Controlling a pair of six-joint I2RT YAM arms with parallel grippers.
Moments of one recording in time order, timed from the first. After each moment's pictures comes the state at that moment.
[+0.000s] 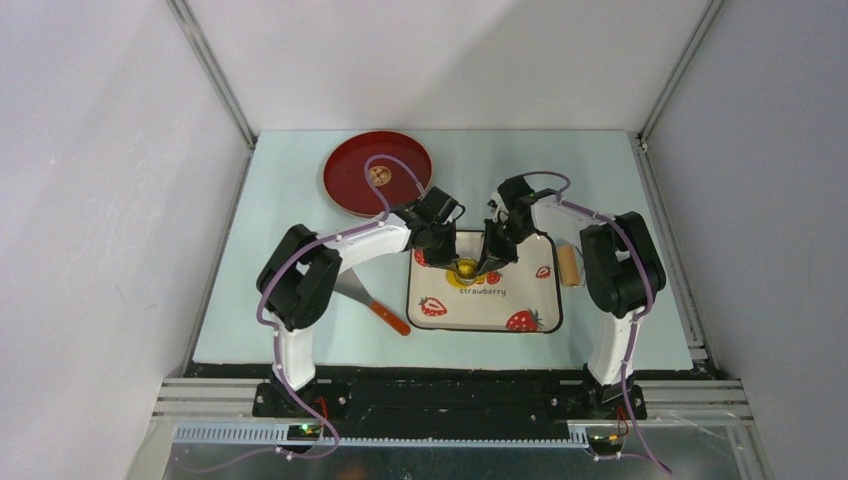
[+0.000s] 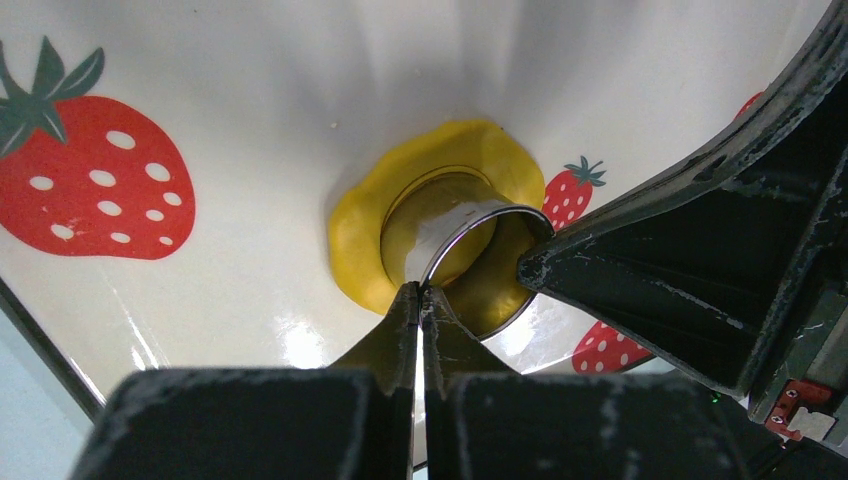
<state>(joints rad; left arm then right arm) -0.73 1.92 1.34 -0.48 0.13 -0.74 0.40 1.92 1.28 -0.67 -0.51 0.48</state>
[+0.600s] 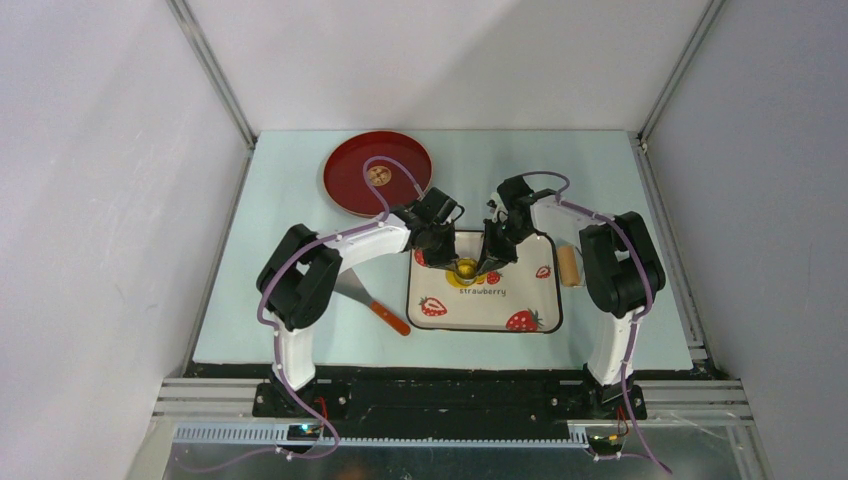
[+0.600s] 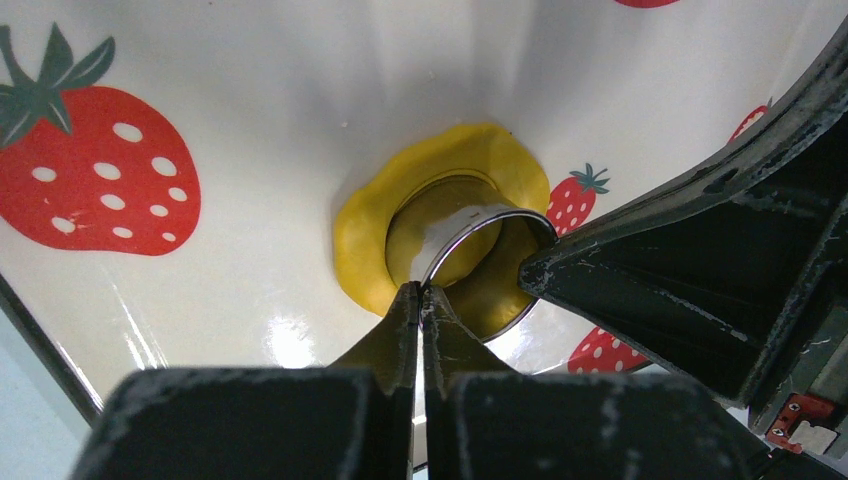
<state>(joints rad) -0.73 1.93 1.33 -0.47 0.13 -0.77 0.40 1.93 1.27 -0.66 -0.50 0.48</state>
